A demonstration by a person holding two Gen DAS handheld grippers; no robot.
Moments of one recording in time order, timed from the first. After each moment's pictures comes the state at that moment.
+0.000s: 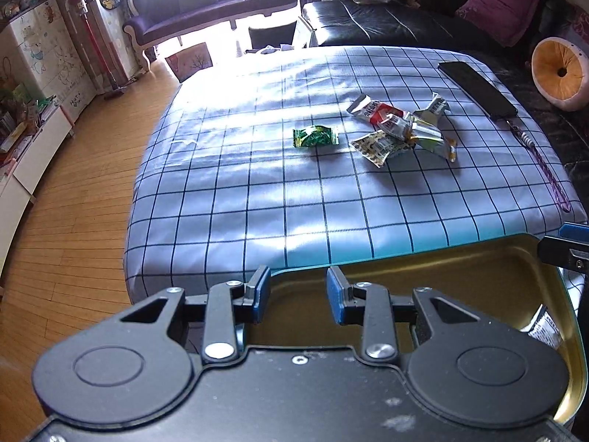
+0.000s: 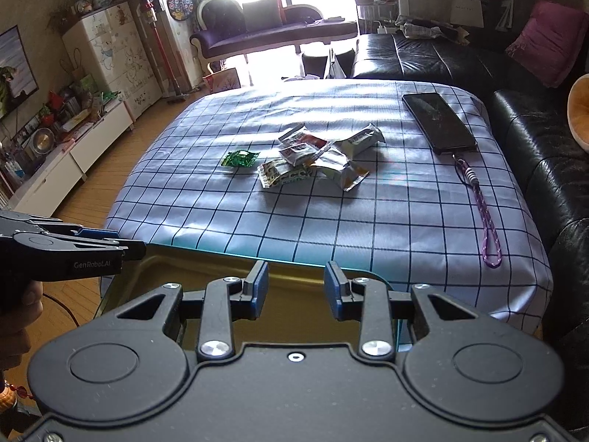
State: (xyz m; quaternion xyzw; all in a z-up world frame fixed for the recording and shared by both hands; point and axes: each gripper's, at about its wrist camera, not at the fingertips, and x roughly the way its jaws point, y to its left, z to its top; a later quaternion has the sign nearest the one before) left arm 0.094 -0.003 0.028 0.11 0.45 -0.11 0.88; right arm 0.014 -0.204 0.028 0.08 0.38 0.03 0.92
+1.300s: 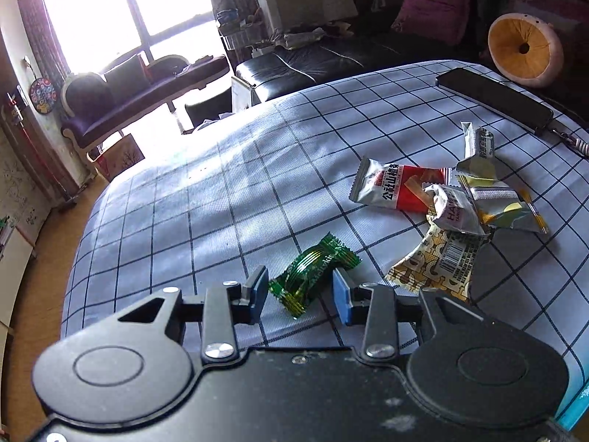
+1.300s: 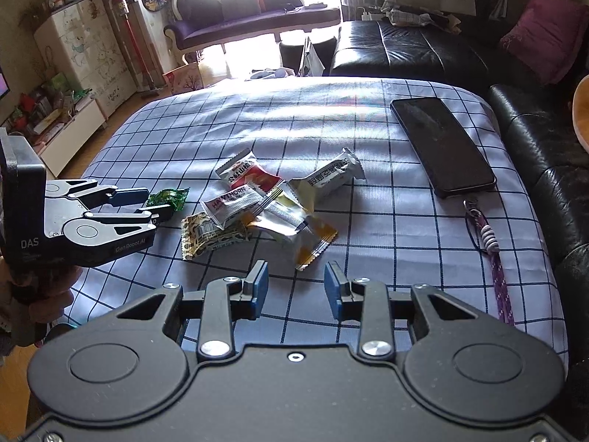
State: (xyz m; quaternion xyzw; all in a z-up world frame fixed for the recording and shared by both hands) left arm 0.266 -0.059 -0.055 0.21 0.33 -0.22 0.89; right arm 0.134 -0.238 -0.005 0.08 0.41 0.01 0.91
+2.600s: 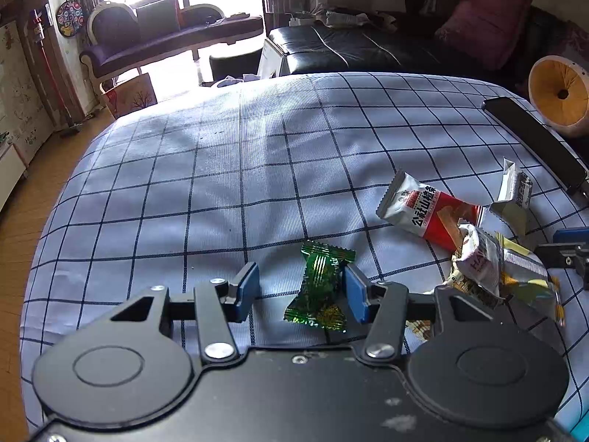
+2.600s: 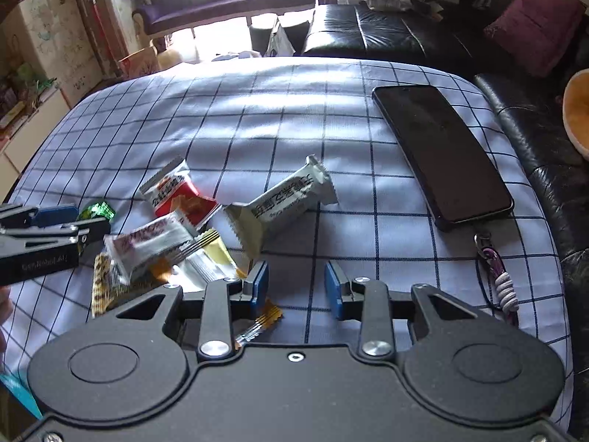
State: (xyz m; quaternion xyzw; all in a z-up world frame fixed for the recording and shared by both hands) left arm 0.307 -0.053 -0.062 0.10 0.40 -0.18 0.89; right arm 0.196 -0.249 -0.042 0.05 0.44 -0.02 0.90
